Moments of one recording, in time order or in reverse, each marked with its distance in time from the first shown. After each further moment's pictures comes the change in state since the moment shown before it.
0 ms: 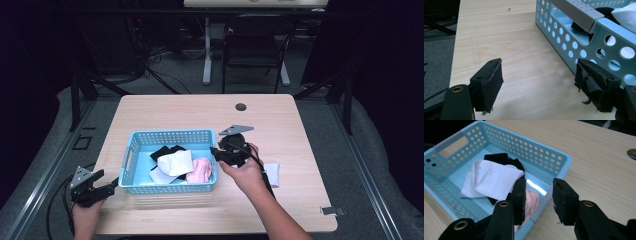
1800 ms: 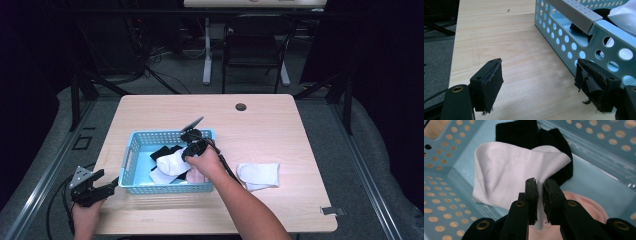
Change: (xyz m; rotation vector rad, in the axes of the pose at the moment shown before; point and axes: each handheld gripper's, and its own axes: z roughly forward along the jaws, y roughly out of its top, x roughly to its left) left arm 0.000 0.001 0.000 -0.005 -0.008 0.003; right arm 0.036 0.028 0.127 0.399 0.163 0.080
